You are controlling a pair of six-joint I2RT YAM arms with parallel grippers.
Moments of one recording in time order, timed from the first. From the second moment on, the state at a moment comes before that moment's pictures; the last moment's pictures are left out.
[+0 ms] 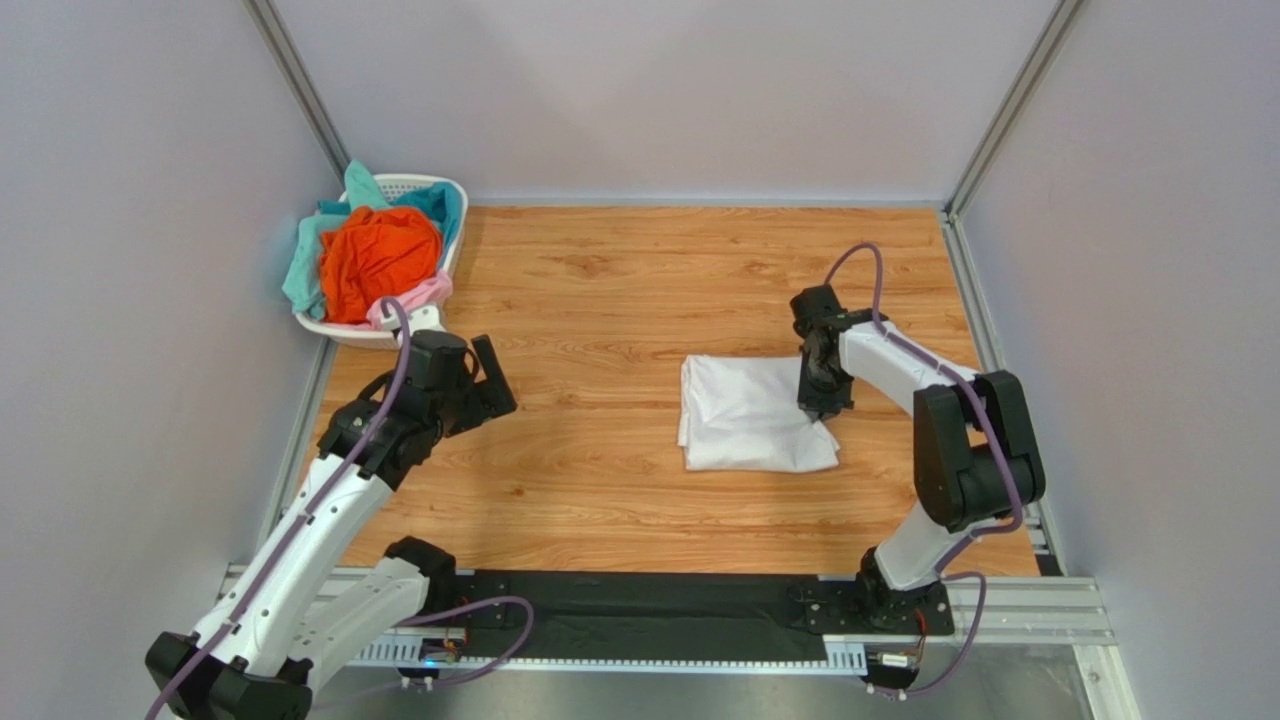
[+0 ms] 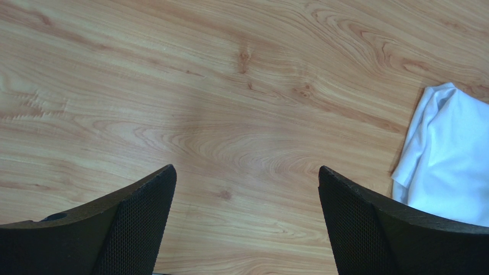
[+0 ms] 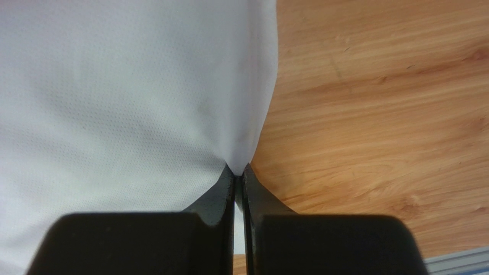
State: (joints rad) left arm -0.40 0.83 0.88 -0.84 -0.30 -0.66; right arm 0.28 1.64 1.01 -0.75 0.21 0.44
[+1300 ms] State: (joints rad) left arm -0.40 1.00 0.93 -0.85 -0.33 -0.66; right arm -0.30 2.57 2.37 -0.74 0.15 0.10
